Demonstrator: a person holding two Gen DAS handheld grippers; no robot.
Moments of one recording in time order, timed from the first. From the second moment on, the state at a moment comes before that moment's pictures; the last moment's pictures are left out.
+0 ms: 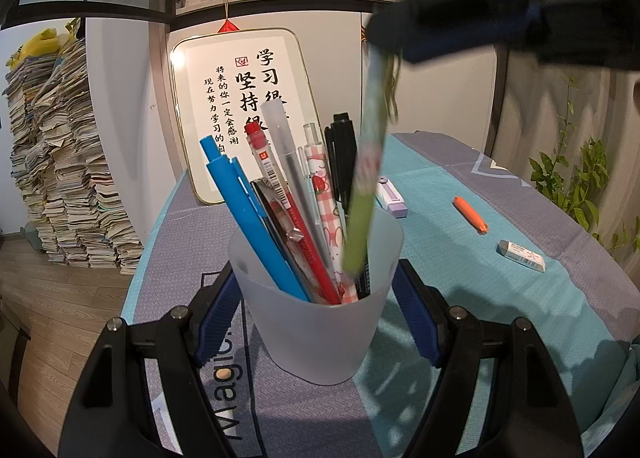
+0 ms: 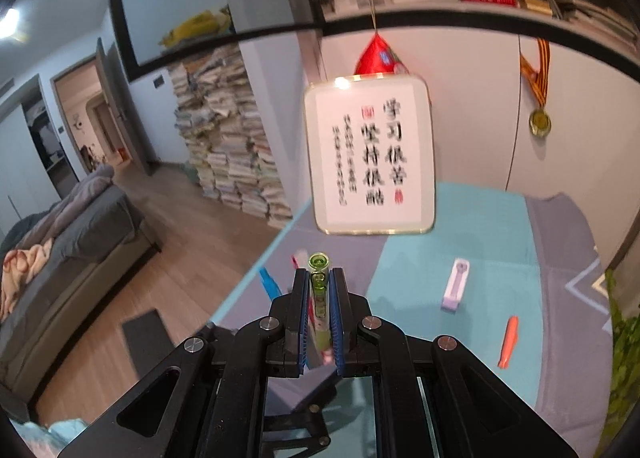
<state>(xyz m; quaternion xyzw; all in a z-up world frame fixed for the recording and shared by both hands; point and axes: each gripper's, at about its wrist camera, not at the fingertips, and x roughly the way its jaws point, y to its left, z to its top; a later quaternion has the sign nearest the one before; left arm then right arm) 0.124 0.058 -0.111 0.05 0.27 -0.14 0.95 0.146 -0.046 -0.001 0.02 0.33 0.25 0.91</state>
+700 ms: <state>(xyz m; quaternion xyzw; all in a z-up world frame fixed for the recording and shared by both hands) 0.124 0.058 -0.111 0.05 0.27 -0.14 0.95 0.183 -0.154 -0.041 0.07 0.43 0.07 0.90</state>
